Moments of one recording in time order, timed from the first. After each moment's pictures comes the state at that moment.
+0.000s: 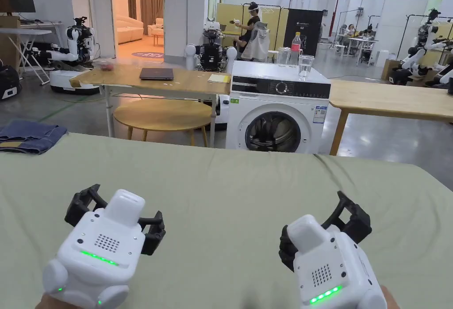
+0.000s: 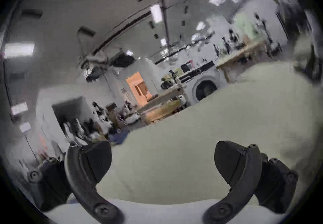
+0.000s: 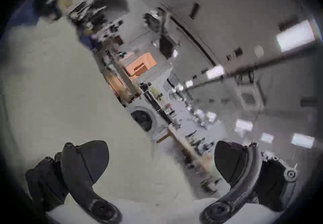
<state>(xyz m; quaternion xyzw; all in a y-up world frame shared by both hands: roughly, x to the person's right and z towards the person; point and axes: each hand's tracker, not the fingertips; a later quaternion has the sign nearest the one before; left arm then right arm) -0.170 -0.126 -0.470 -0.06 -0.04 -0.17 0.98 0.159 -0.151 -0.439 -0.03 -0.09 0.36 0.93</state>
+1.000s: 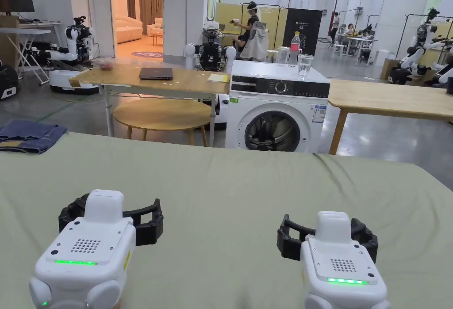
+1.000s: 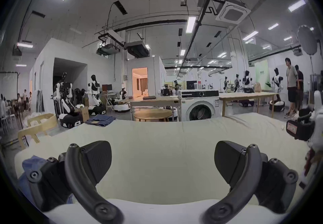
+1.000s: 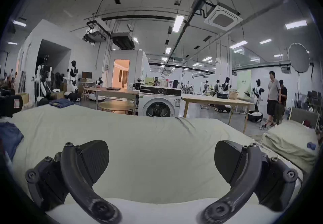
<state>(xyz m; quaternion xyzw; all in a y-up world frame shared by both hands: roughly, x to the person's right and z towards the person) -0.183 -0.143 -0.470 -0.03 -0.04 -0.02 1.00 0.164 -0.153 -0.436 -0.06 -0.11 0.03 0.99</state>
